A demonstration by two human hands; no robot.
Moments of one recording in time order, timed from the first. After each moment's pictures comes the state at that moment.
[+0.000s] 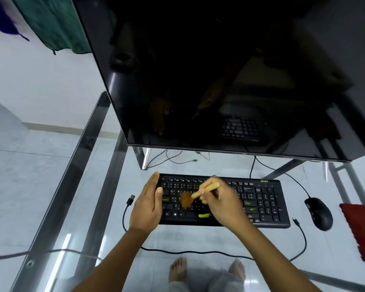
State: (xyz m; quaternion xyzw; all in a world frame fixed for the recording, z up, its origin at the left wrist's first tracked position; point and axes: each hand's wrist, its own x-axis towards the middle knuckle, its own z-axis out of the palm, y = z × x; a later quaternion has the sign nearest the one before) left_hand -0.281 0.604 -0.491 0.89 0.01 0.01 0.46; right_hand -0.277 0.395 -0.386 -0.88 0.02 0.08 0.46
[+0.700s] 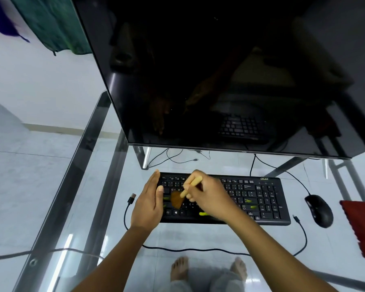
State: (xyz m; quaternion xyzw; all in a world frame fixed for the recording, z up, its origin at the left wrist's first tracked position) left_hand -0.282 0.603 -0.488 0.89 0.01 0.01 0.45; right_hand -0.262 0.418 -0.383 -0.89 -0.06 0.10 0.44
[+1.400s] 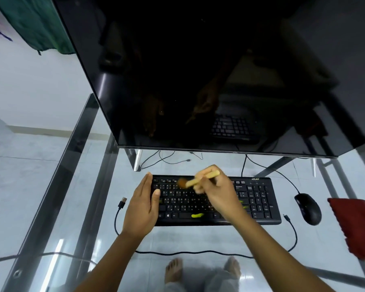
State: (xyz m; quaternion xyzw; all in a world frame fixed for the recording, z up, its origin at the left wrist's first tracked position) left_hand -0.281 0.597 -0.481 0.91 -0.01 0.00 0.41; right_hand -0.258 0.385 -0.386 -0.88 0.02 0.04 0.48
